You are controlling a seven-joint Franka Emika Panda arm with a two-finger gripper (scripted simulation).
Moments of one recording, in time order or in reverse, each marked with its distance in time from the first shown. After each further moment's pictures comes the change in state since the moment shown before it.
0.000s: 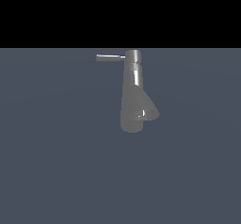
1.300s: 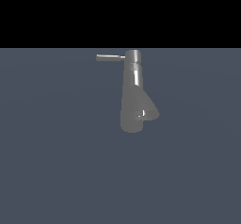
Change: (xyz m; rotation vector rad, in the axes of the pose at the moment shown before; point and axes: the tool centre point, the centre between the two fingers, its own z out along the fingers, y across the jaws) arm 0.120 -0.007 0.026 -0.034 -0.002 0.506
